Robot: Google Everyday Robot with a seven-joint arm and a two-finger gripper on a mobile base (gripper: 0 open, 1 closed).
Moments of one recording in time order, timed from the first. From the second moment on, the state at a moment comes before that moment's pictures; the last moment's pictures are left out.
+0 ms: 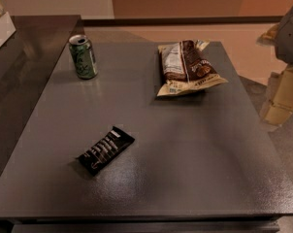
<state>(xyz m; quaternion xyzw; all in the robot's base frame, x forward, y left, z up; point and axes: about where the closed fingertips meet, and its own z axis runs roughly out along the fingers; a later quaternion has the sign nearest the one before) 0.438 -0.217 0.976 -0.60 0.78 -0.03 0.16</state>
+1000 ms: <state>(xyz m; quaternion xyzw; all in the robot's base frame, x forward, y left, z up) 0.475 -0.196 0.973 -0.55 0.81 -0.02 0.20</state>
